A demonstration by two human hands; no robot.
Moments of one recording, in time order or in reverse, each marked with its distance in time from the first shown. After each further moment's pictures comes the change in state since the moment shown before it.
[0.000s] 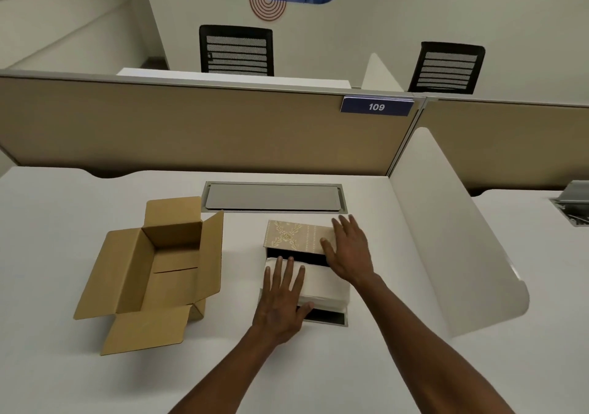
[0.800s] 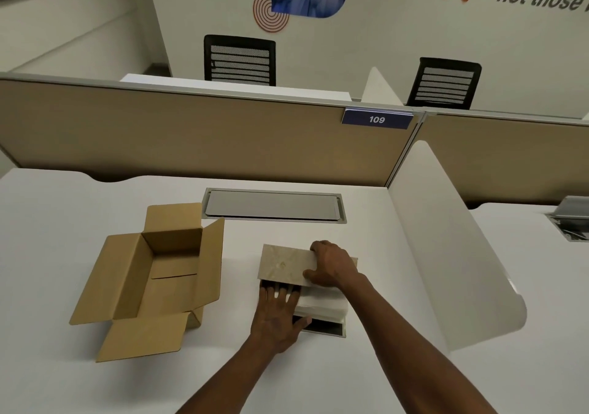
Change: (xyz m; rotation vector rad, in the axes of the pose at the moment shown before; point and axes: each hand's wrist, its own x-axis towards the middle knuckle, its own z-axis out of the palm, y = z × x) left_hand -0.003 -0.001 0.001 0.013 -0.096 -0.043; right_hand 0.010 -0.045 -0.016 -0.129 -0.417 -0.019
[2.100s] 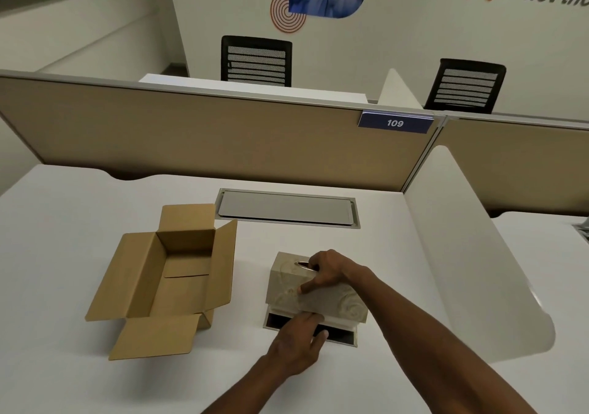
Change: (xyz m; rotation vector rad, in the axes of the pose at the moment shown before) left_hand -0.022 0.027 -0.002 -0.492 -0.041 -0.020; right_hand 0.037 -0.009 0.001 0.063 -0.318 -0.146
